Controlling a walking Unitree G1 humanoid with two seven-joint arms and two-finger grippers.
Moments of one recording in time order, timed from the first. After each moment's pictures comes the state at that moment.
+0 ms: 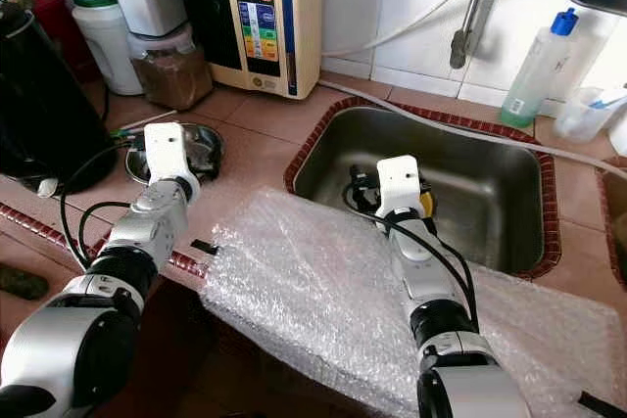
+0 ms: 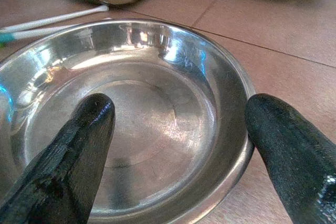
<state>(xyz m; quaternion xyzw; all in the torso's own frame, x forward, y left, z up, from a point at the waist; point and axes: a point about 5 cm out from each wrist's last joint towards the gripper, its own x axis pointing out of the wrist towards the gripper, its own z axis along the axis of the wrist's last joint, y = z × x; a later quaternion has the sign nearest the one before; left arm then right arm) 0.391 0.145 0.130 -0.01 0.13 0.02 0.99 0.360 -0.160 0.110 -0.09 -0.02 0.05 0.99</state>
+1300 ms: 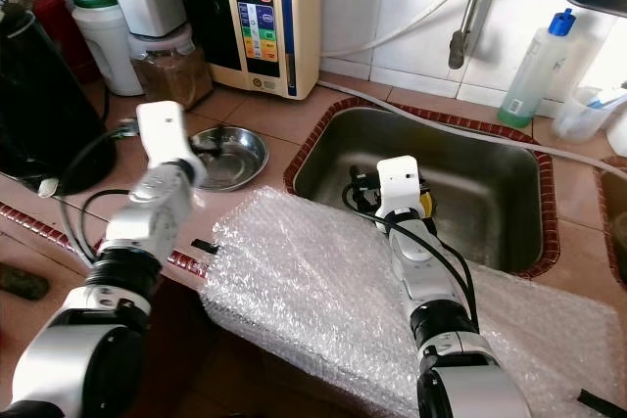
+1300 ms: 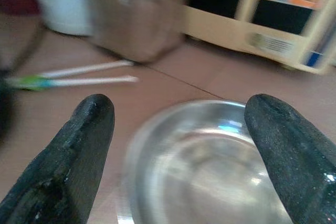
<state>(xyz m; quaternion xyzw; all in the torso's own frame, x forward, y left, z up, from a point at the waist) 0.389 0.151 0.166 -0.06 0.05 0.08 0.99 0.360 -0.159 0.109 -0.09 -0.01 0.06 0.99</state>
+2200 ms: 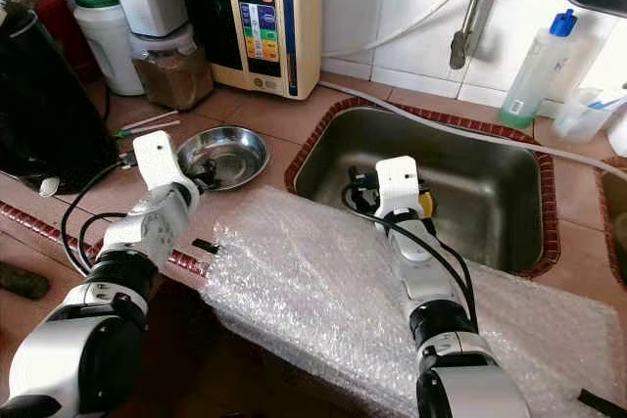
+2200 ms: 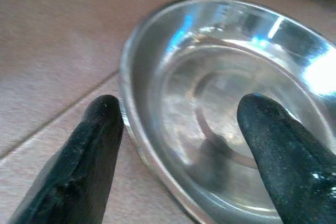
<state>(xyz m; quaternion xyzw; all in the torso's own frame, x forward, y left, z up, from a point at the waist) 0.385 0.146 0.125 -0.14 0.18 0.07 0.97 0.359 -0.159 0.109 -0.09 -0.01 0.06 0.99</state>
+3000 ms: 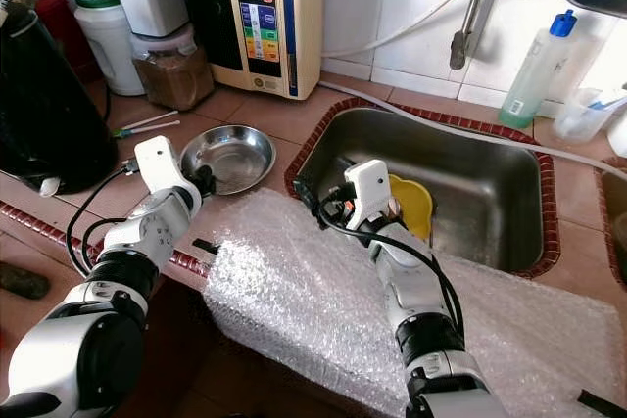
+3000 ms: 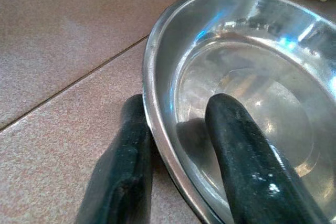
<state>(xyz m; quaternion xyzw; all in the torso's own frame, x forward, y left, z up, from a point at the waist) 0.385 0.148 0.119 -0.18 0.18 0.07 0.97 0.341 -0.118 0.122 0.00 -0.06 0.31 0.95</state>
